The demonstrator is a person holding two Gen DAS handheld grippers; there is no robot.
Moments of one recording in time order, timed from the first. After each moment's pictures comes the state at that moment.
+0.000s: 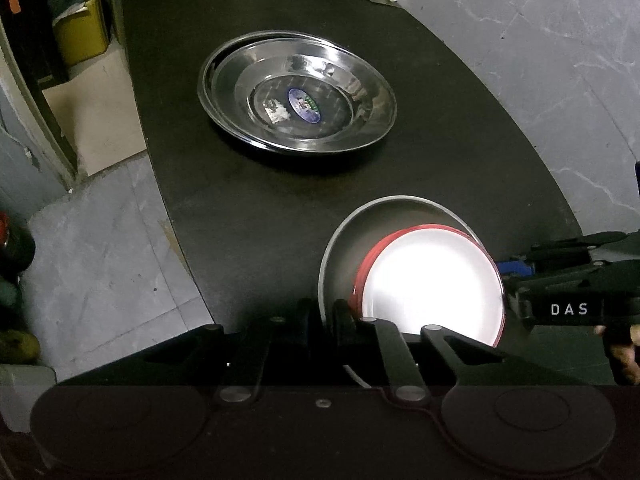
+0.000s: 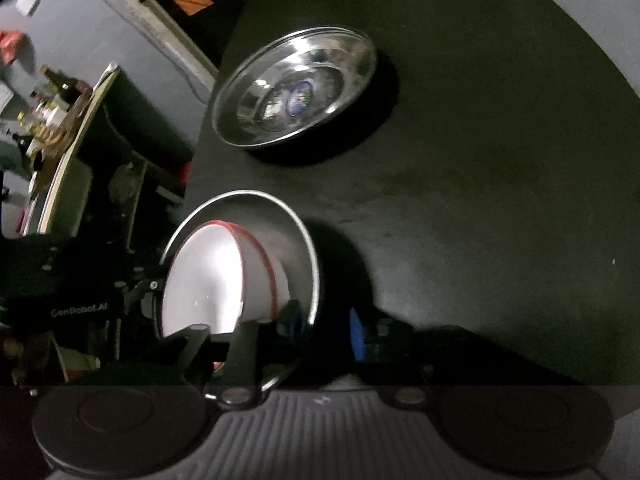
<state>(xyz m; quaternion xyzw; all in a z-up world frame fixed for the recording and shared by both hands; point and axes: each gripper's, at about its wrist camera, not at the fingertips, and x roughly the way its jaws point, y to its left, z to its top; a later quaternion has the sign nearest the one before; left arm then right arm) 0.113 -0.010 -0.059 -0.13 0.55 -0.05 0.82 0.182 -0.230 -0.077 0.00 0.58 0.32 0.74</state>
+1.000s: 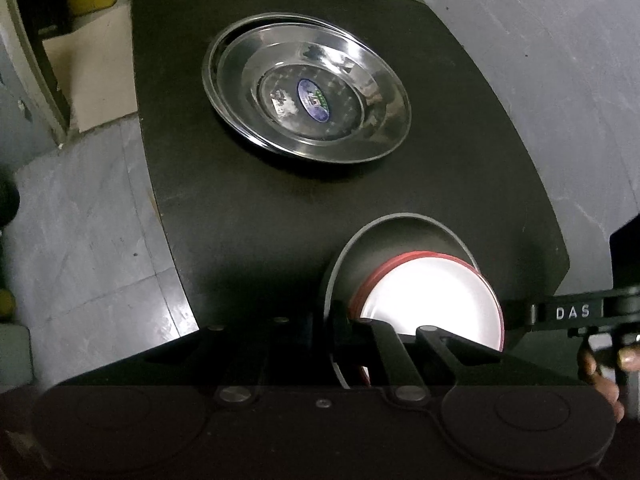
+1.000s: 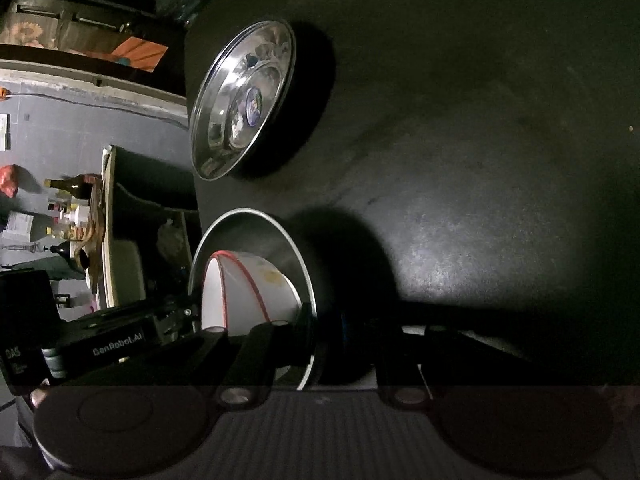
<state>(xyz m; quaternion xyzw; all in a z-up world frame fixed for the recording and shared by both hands) 0.138 0.003 -0.060 -0.20 0.58 -0.05 0.79 0.213 -0.252 -0.110 0.20 0.66 0.29 0.66</state>
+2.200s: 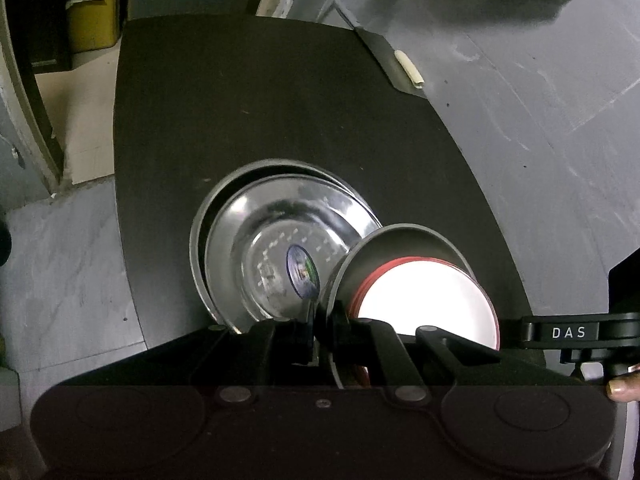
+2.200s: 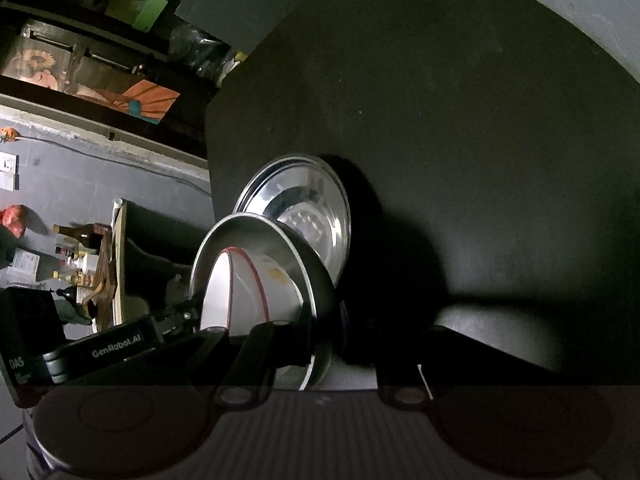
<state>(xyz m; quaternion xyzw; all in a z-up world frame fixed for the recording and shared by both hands) 0.233 0.035 -0.021 -0.22 0.52 -0.04 0.83 0.308 -0.229 -0.064 0.21 0.61 0.28 0.71</state>
